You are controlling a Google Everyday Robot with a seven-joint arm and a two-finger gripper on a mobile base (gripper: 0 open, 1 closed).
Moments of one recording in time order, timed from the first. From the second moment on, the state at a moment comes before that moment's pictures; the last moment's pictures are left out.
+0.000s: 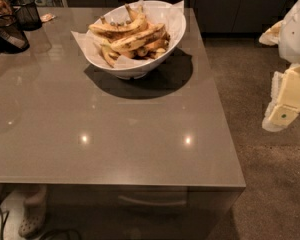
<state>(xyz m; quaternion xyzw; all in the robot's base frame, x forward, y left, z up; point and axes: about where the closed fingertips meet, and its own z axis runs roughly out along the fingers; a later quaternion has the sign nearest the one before) 0.438 -0.217 0.976 -0.60 0.78 -0.03 0.16</state>
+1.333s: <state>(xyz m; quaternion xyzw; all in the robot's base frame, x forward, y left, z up) 0.519 -0.176 0.998 -0.64 0.75 -0.02 0.17</state>
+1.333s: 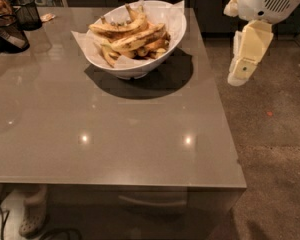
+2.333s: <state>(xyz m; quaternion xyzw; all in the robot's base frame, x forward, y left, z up) 0.554 -0.145 1.014 -0.67 0.72 -0.05 0.19</state>
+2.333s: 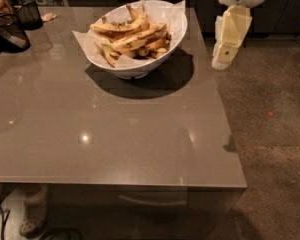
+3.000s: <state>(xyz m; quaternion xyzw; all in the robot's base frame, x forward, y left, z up) 0.586 -0.101 1.023 -0.72 0.67 -0.09 0.18</state>
